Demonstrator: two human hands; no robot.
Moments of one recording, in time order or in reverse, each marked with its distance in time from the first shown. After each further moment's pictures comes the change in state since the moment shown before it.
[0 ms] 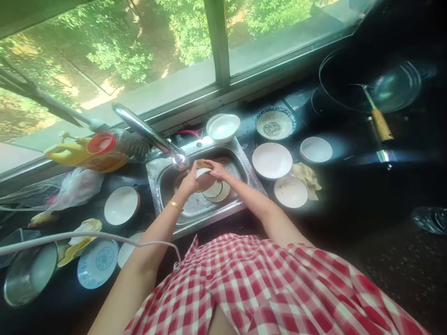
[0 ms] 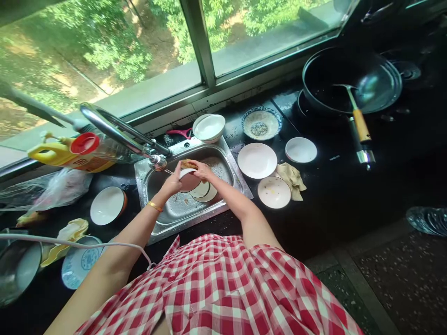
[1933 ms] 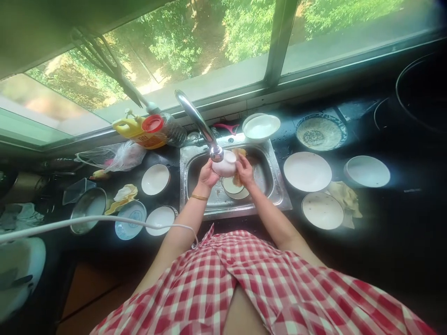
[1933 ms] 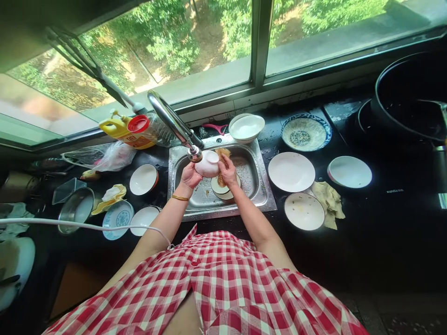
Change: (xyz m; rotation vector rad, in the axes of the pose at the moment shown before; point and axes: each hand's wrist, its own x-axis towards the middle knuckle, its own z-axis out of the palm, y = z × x) left_hand -0.015 0.022 -0.012 -1.678 0.150 -0.224; right_hand -0.026 0.003 0.019 0.249 0.412 -0.136
